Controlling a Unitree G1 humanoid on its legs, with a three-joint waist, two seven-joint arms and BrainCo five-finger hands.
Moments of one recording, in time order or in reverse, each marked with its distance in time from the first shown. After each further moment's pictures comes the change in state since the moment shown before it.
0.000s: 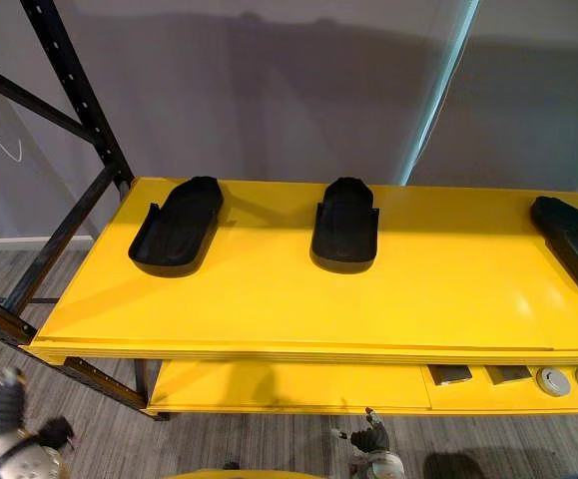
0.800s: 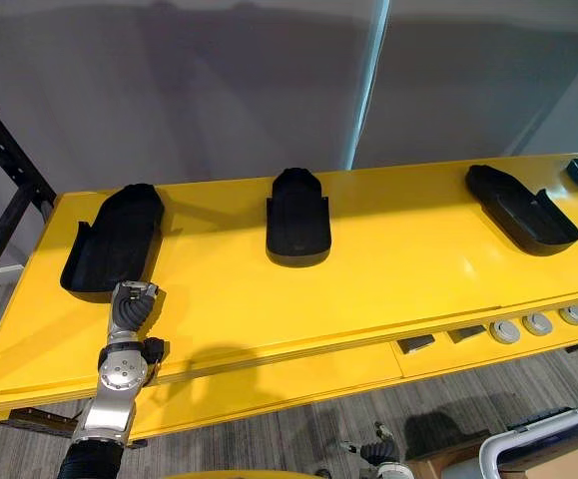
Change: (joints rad) left arm -0.382 0.186 -0.400 -0.052 0.236 0.029 -0.057; right arm 0.005 -0.050 -0.013 0.091 0.004 -0.011 0.003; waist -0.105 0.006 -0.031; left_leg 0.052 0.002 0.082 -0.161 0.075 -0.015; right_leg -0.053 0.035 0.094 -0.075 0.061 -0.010
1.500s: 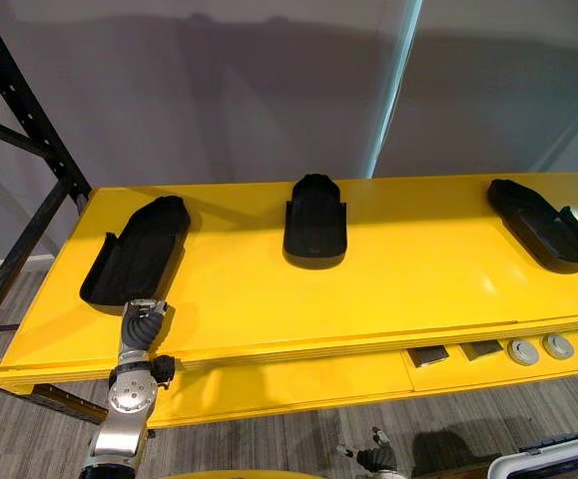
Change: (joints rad) left arm 0.073 -0.075 -0.011 0.040 -0.020 0.003 0.004; right arm 0.043 0.033 0.001 -0.038 0.033 -0.001 -0.003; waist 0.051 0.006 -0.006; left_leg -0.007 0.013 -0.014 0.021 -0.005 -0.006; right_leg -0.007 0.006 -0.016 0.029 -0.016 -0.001
